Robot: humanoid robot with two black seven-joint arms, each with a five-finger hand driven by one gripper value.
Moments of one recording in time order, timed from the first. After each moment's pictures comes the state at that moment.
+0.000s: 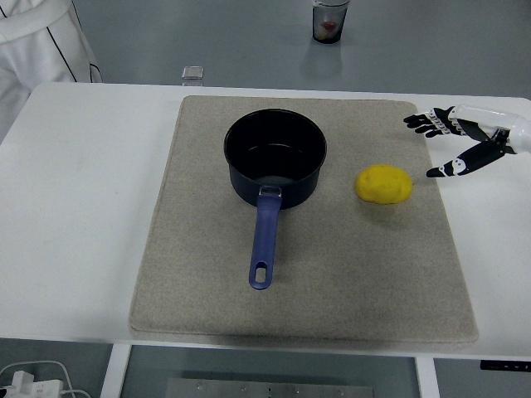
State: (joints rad) left arm 0.04 0.00 0.02 -0.13 0.05 0.02 -0.01; right arm 1.04 -0.69 0.28 0.85 -1.02 0.46 0.46
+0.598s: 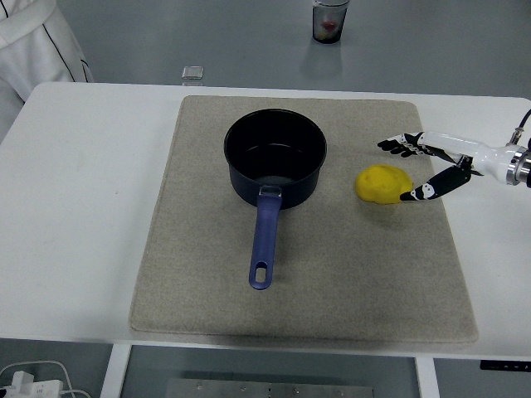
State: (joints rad) left arm 0.04 0.00 0.02 -0.13 0.05 0.02 -0.01; right arm 1.01 -0.63 0.18 0.92 -1.04 0.30 0.46
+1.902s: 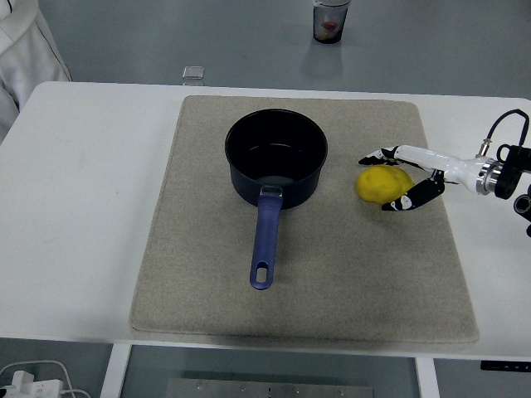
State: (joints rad) left arm 0.04 0.00 0.02 -0.13 0.05 0.02 -0.01; right arm 0.98 -0.53 0.19 0.85 -1.19 0.20 0.45
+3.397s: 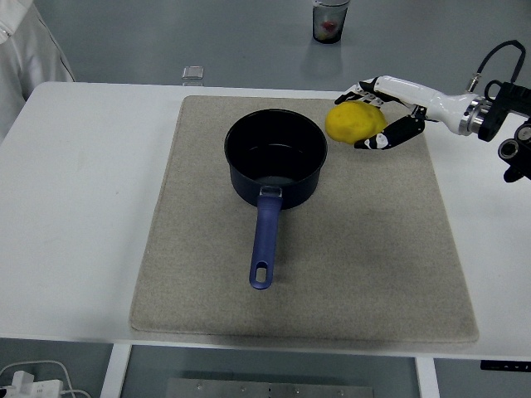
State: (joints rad) left arm 0.04 0.00 0.02 -0.13 0.05 0.02 -0.01; right arm 1.13 -0.43 0.28 0.85 -1.18 0.19 0.45
